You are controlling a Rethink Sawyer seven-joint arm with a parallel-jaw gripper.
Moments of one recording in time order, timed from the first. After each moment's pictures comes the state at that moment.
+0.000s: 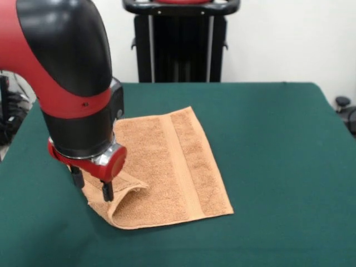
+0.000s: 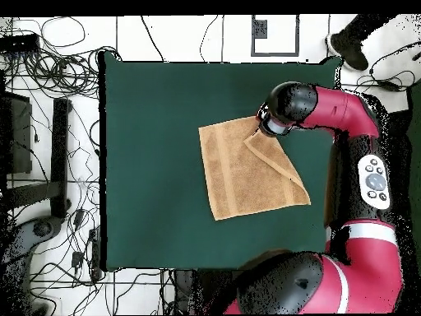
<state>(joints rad) -0.49 -0.31 0.31 0.94 -0.42 1.07 2.08</state>
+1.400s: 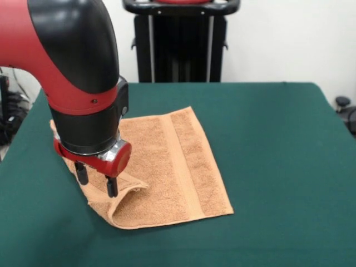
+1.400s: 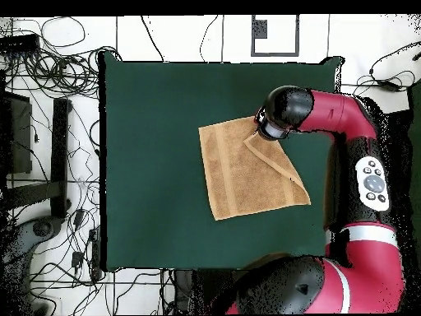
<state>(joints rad) -0.49 -0.32 0.31 1.00 -0.44 1.04 2.08</state>
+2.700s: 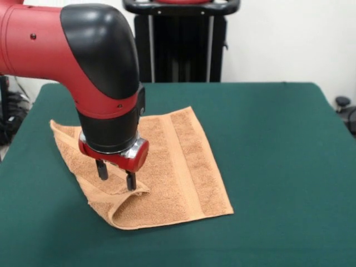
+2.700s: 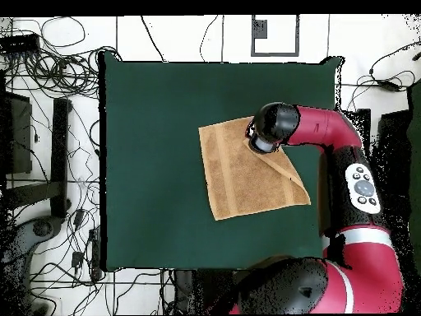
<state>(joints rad) -0.49 -0.33 0.31 1.13 -0.46 0.97 2.08</state>
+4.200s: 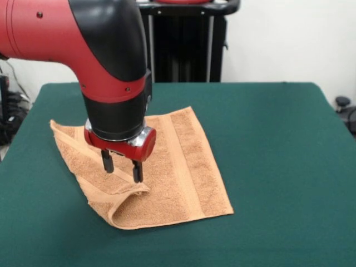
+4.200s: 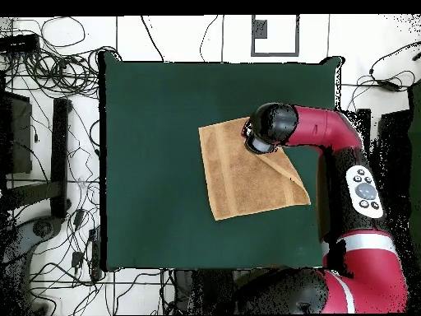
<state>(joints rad) -0.48 -0.39 0.31 1.17 -0.43 0.94 2.08</state>
